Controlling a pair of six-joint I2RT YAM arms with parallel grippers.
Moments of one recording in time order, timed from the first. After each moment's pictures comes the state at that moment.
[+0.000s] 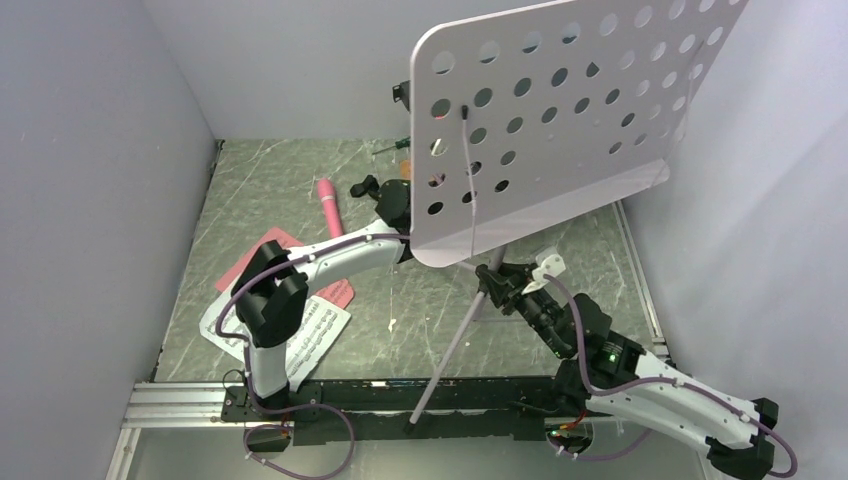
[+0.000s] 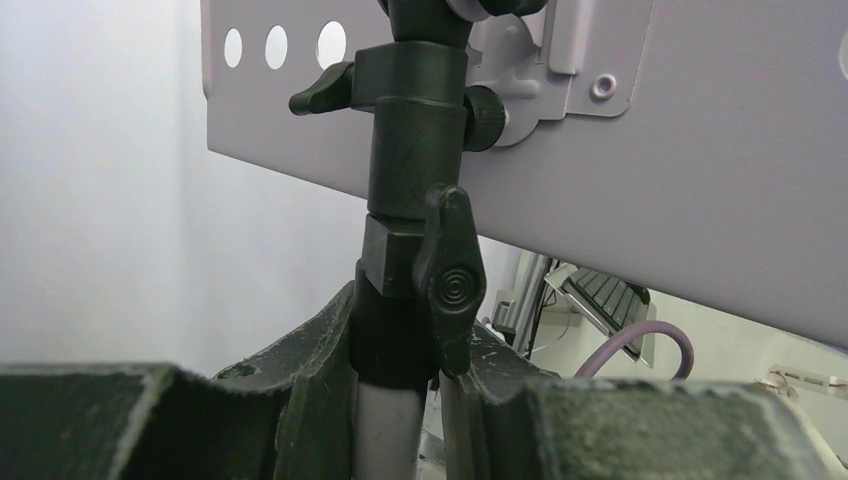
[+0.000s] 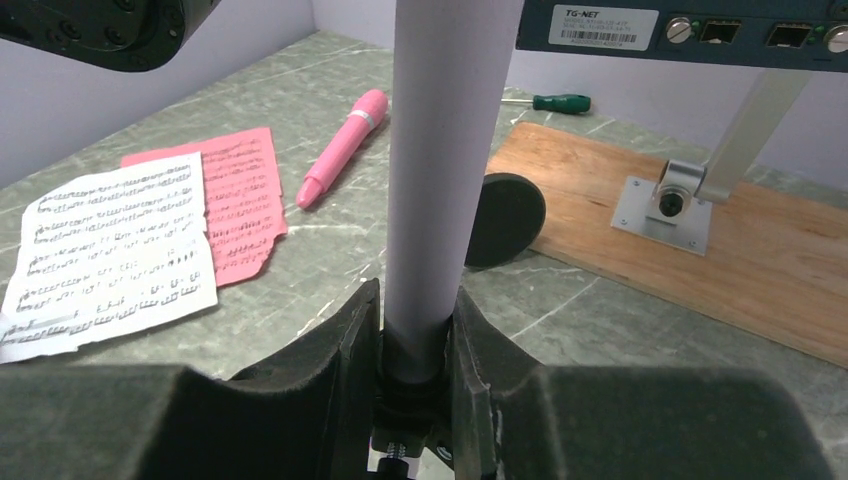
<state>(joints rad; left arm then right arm) -0.92 1.86 1.51 1.29 0.69 -0.97 1.06 0.42 0.44 0.04 0.45 0.01</state>
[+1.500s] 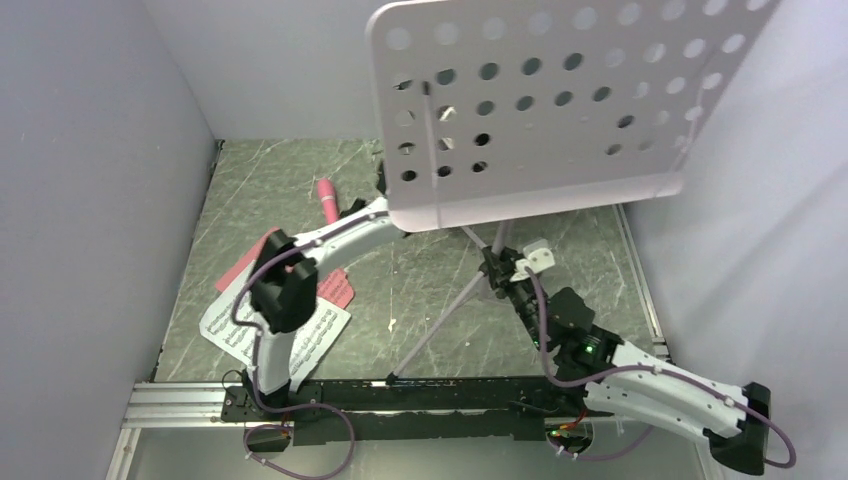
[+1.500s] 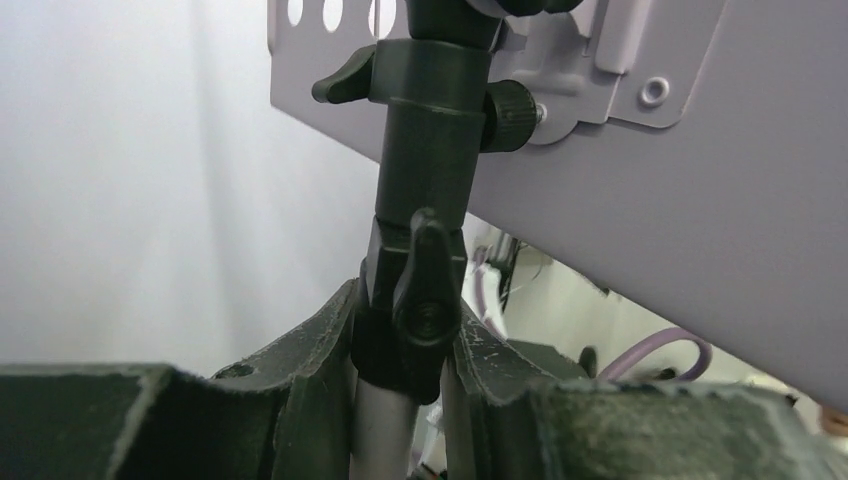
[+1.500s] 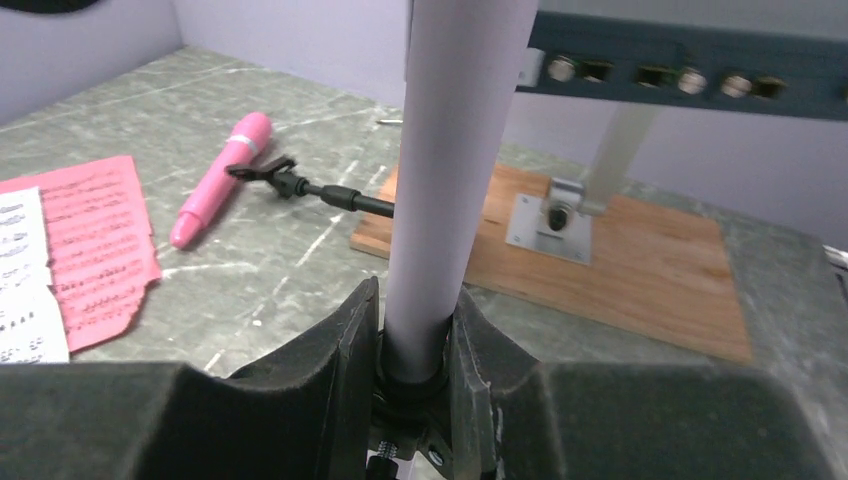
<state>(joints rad) -0.87 2.04 1.81 1.27 0.88 -1.11 1.05 0.50 0.42 0.20 0.65 -0.15</state>
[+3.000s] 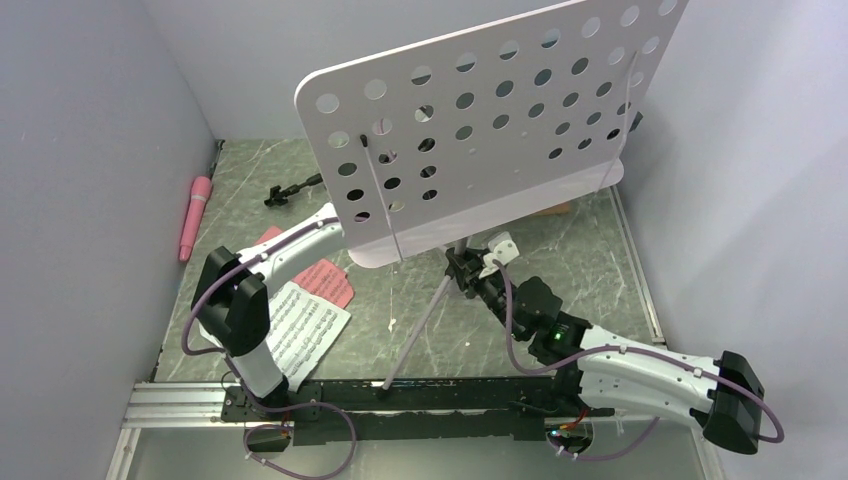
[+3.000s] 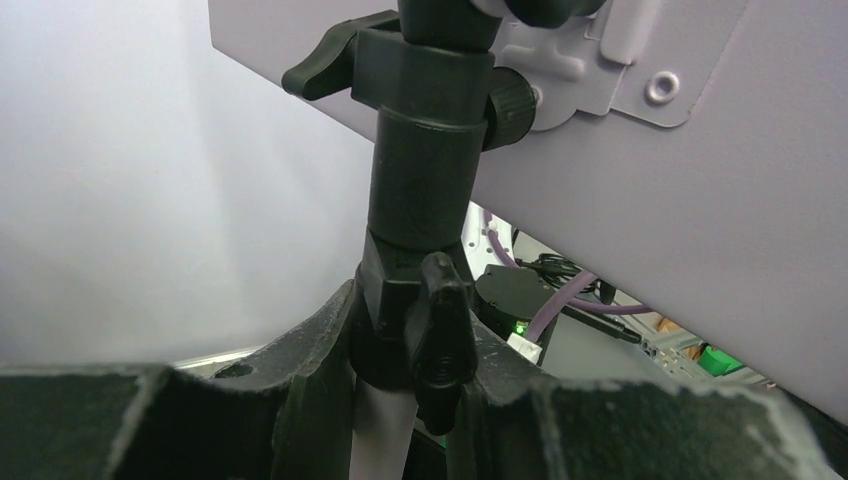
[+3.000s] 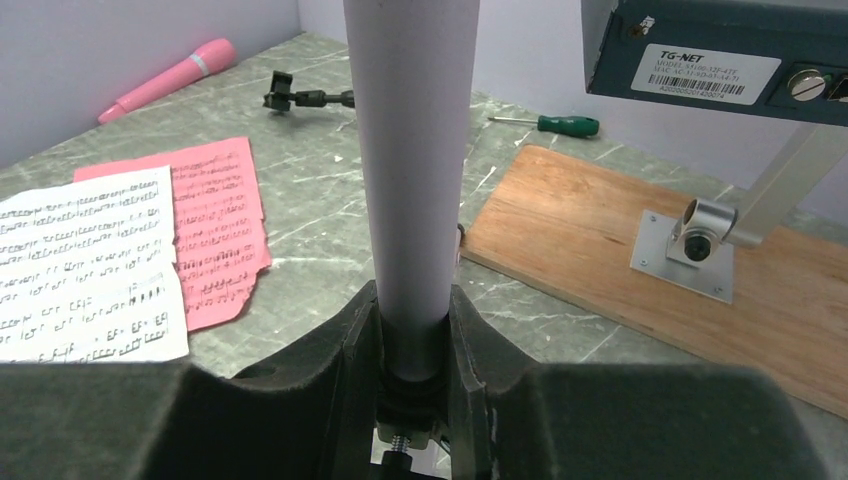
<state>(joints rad) -0.73 1.70 1.44 1.14 1.10 -0.94 1.06 0.81 0.45 0.44 0.46 -0.06</state>
